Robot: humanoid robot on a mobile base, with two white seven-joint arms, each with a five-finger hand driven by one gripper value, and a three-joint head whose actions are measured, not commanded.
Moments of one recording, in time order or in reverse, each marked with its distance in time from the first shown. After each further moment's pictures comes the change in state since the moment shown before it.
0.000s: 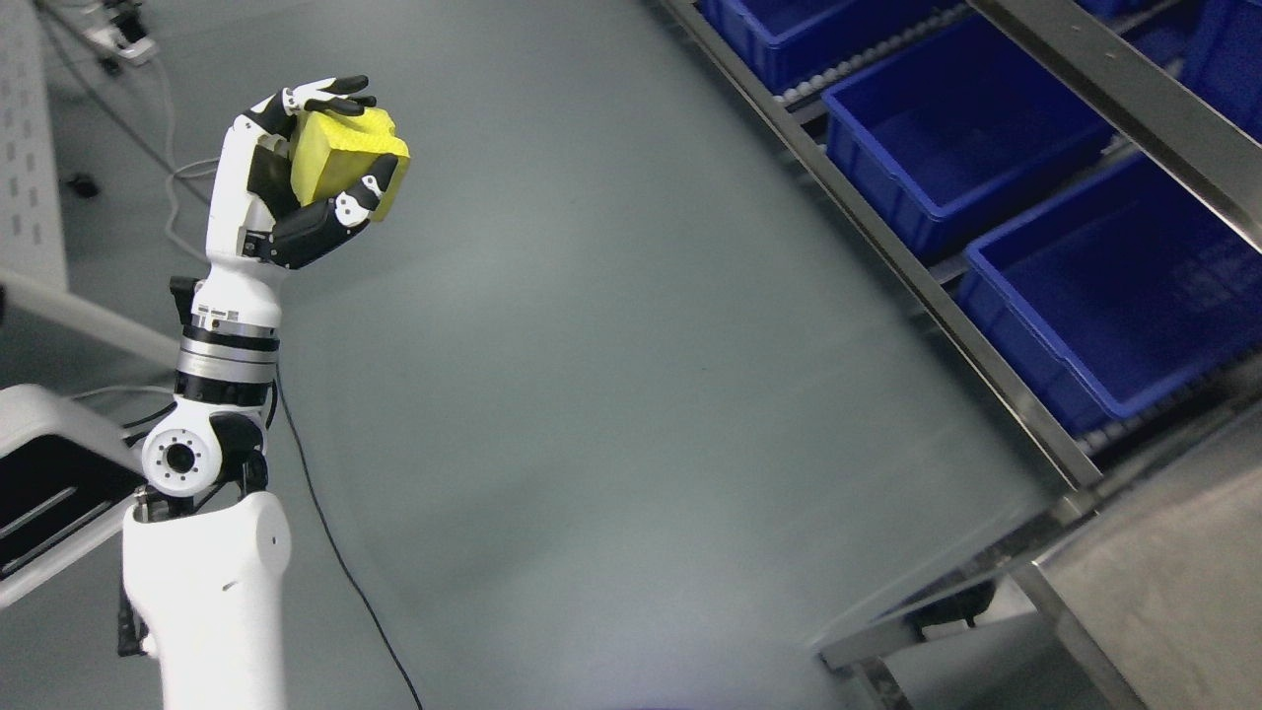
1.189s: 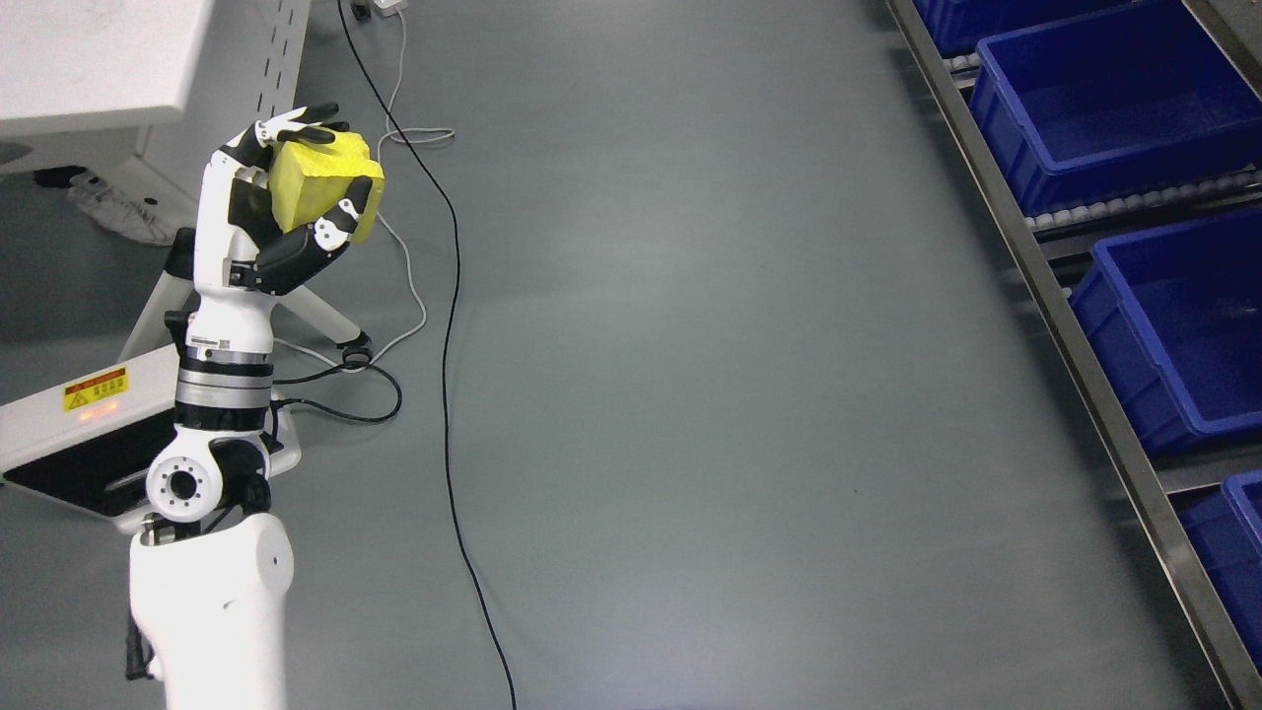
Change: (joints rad) left arm 0.033 -0.010 0.022 0.038 0.036 -0.035 0.006; right arm 0.000 0.000 0.000 0.000 0.000 0.001 0.000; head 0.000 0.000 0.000
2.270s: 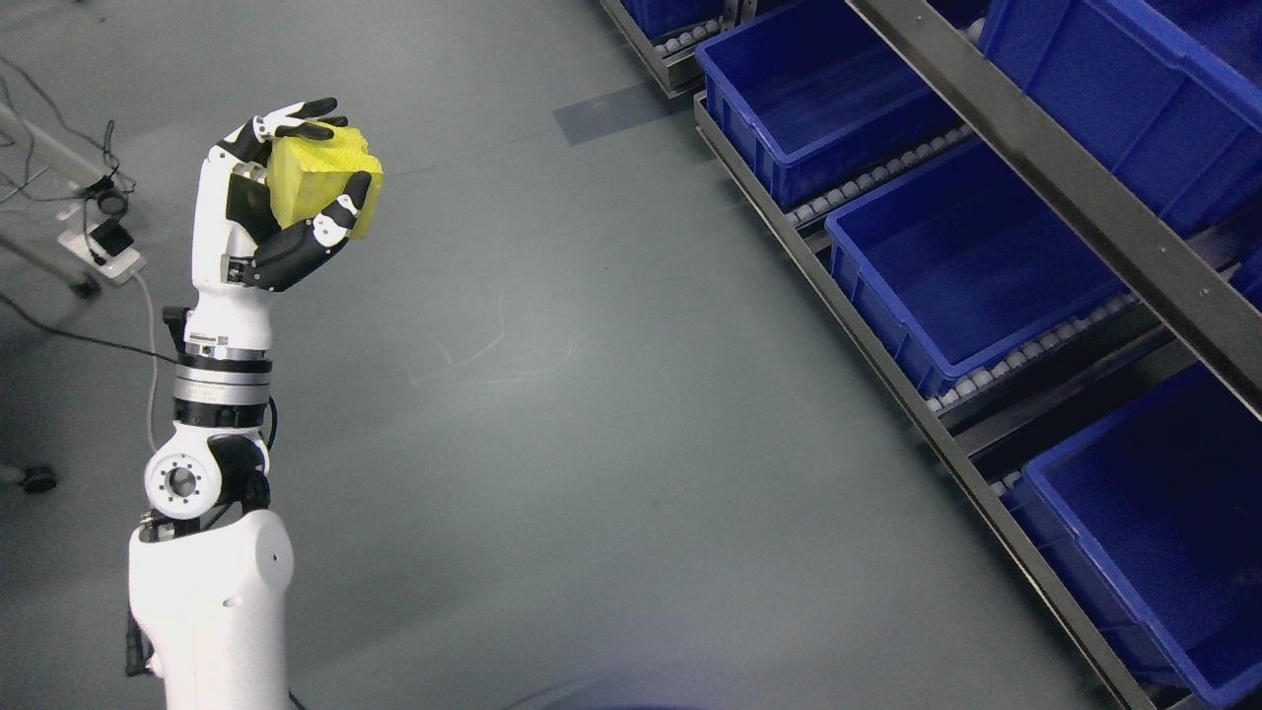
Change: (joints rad) left arm -0.013 -0.001 0.001 -0.006 0.000 0.001 0.000; right arm 0.000 0.000 0.000 0.000 0.000 0.000 0.000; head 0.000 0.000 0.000
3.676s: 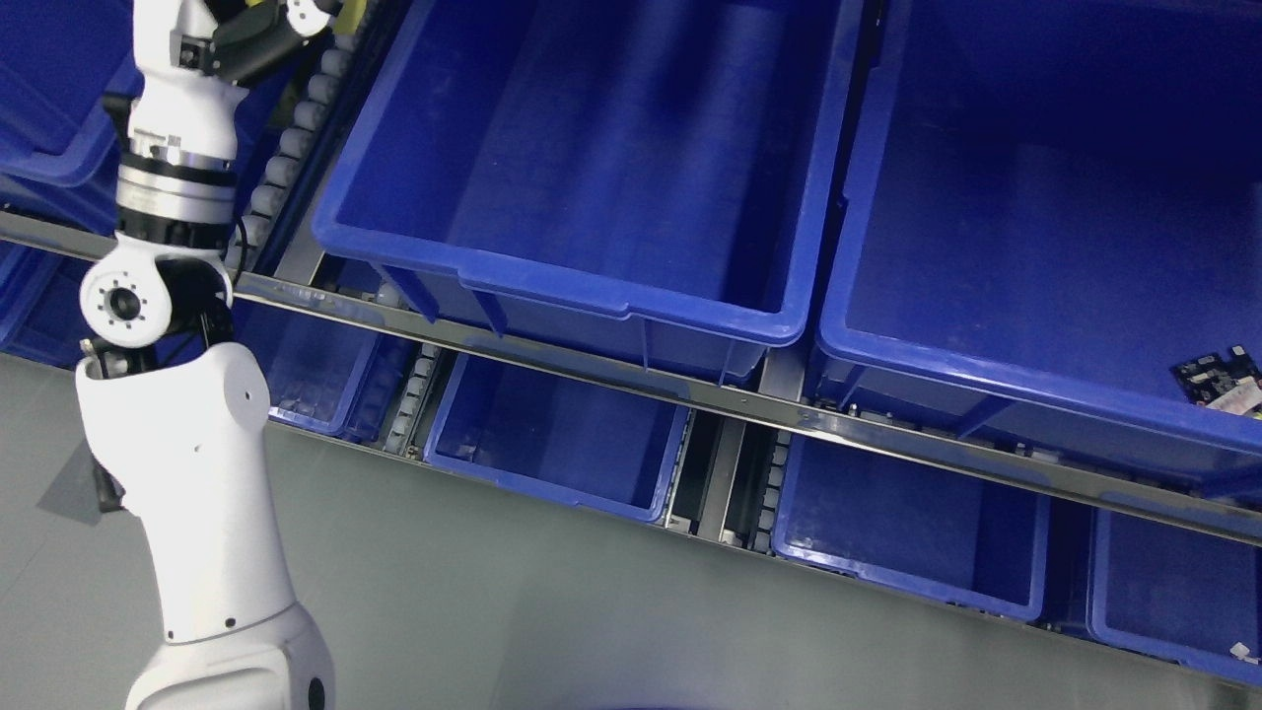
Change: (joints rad) left arm -0.353 0.013 -0.017 -0.012 -0.072 0.190 -0.100; right arm 0.000 0.000 0.000 0.000 0.000 0.001 0.000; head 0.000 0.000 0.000
